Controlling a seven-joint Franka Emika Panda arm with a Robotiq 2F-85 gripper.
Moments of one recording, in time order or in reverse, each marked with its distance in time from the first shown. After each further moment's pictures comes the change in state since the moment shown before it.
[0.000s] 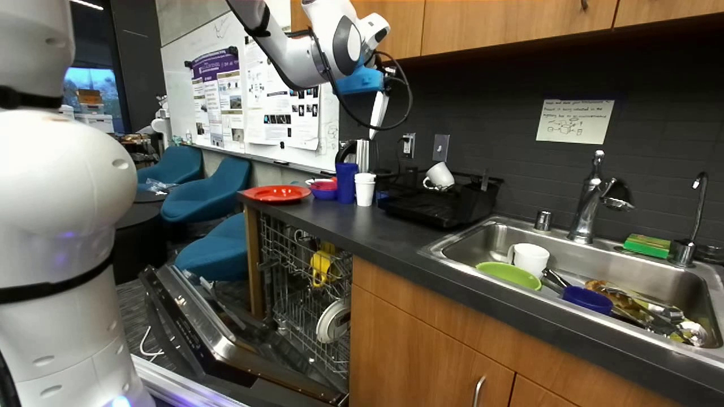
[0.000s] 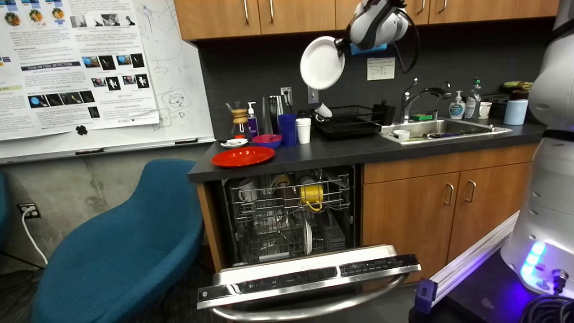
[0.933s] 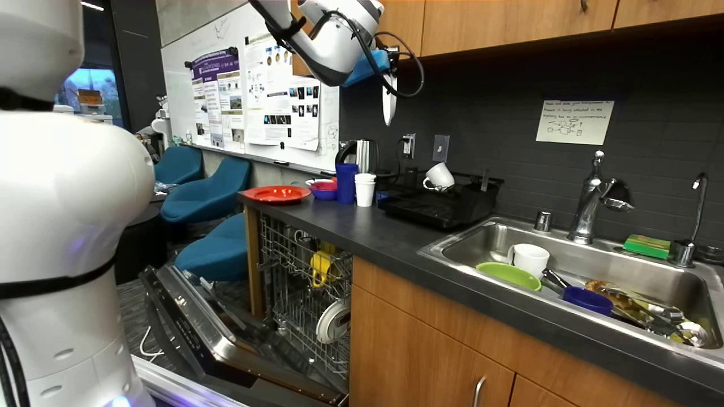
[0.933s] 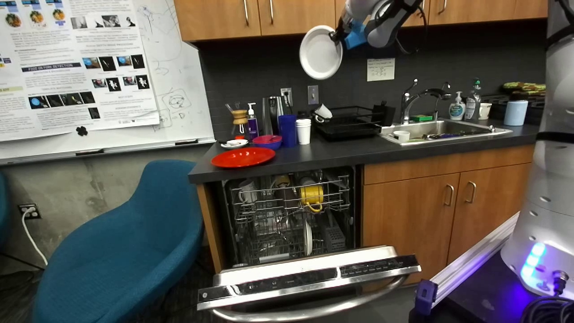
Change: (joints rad) arm 0.257 0.081 -0.343 0.248 -0.797 -0.072 0.654
